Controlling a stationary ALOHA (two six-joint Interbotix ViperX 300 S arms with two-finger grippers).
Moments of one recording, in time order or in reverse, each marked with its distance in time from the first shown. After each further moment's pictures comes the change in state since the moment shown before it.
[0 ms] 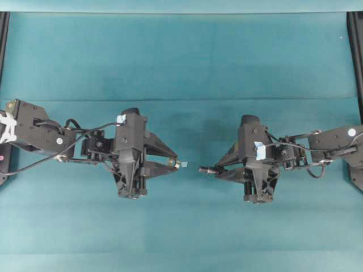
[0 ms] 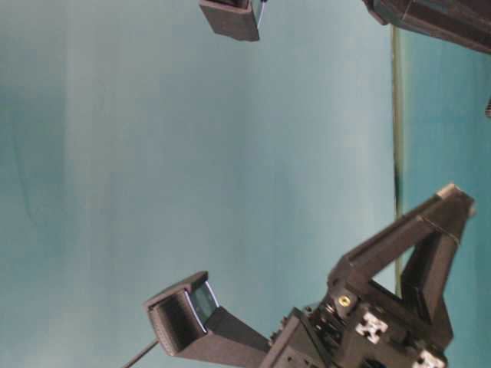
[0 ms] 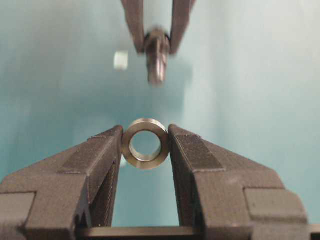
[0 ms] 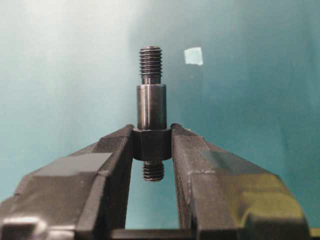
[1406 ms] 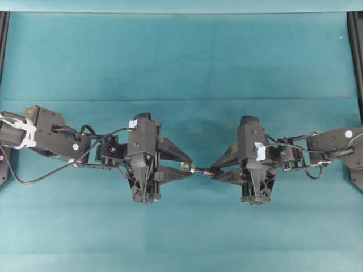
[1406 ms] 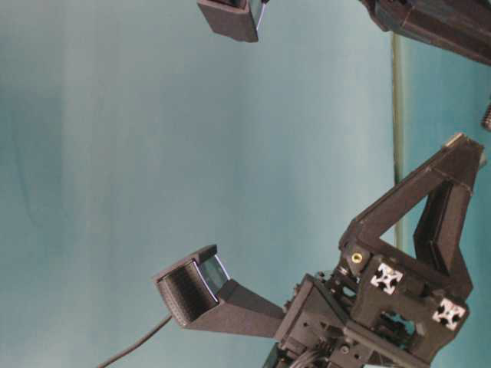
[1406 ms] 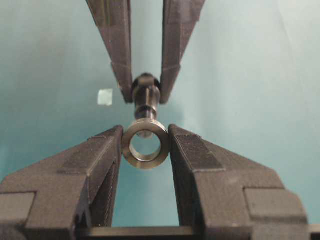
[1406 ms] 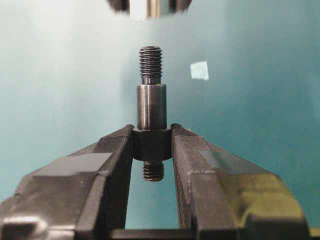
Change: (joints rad) left arm -0.017 0.100 -0.061 0.000 -0.104 -0.020; right arm 0.002 0.023 -0.002 -0.002 -0.081 0.012
